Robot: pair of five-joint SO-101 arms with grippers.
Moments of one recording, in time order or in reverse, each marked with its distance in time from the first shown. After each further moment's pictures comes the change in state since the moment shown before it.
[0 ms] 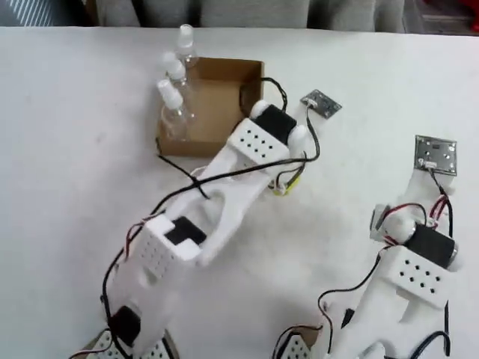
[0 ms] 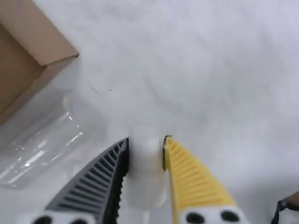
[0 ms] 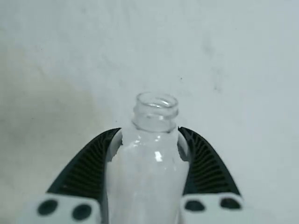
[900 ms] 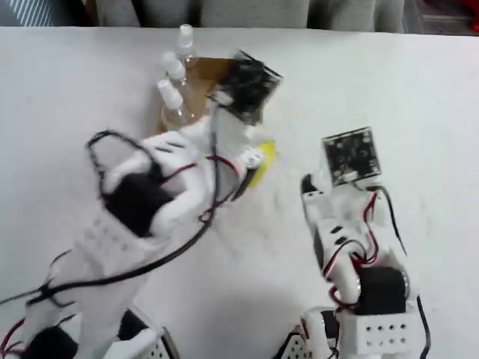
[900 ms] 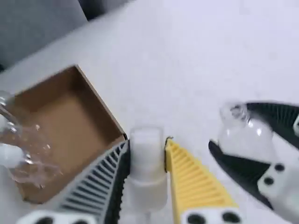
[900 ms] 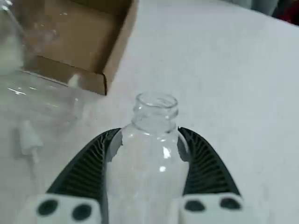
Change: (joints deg) left arm -3.3 -71.4 51.5 -32.3 -0.1; right arm -35.0 -22.2 0.0 -4.7 -3.0
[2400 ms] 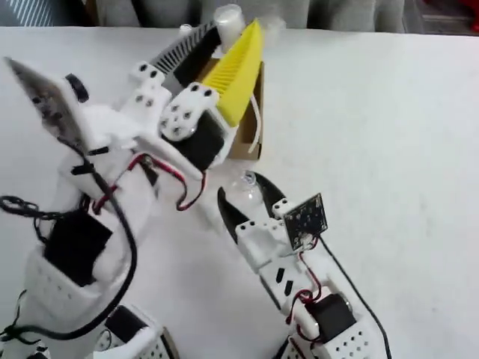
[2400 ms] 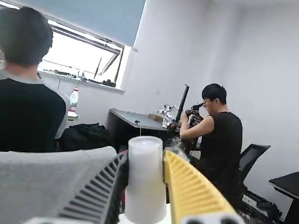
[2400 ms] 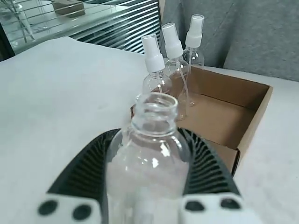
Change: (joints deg) left arm -1.6 -10.8 3.0 -37.0 15.6; right arm -26.3 -29.8 42.2 -37.6 -17.6
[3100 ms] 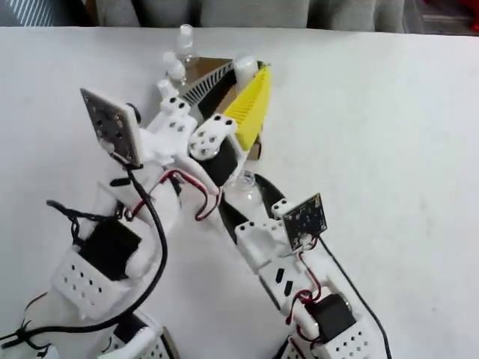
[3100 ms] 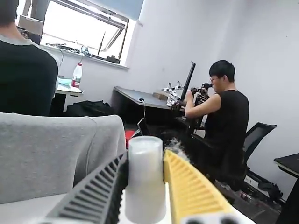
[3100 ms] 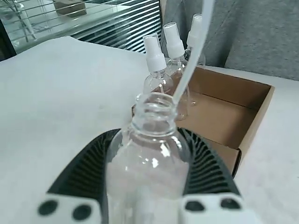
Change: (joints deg) left arm 0.1 -7.5 23.0 -12.0 0.3; right arm -0.3 0.0 0.0 0.0 0.0
